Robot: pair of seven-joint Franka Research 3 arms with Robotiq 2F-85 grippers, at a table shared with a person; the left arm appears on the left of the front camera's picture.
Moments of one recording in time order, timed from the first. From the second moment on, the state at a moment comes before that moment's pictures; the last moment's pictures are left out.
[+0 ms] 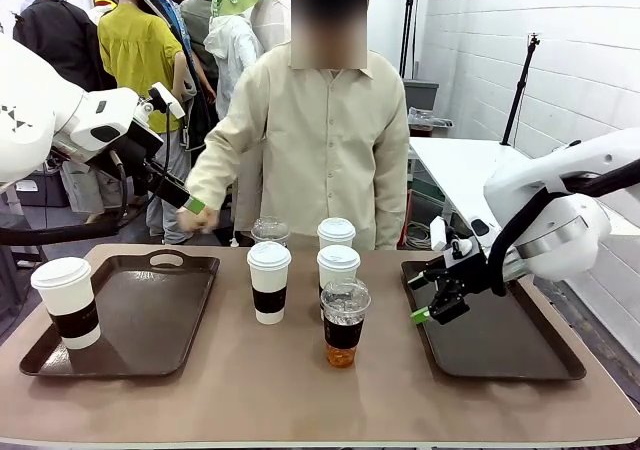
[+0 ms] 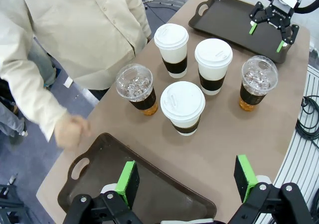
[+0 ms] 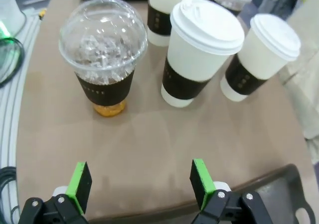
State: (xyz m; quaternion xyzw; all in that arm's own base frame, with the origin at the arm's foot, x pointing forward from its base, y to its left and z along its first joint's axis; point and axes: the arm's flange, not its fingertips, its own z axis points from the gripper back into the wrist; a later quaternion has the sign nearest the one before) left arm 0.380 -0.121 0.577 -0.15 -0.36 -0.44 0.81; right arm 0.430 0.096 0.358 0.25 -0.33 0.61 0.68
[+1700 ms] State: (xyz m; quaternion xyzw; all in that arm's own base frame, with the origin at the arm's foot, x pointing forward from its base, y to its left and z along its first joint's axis) left arm 0.380 -0.122 0.577 -0.15 -0.36 -0.44 0.81; right arm 0.450 0.150 0.287 0.41 -0.36 0.60 0.59
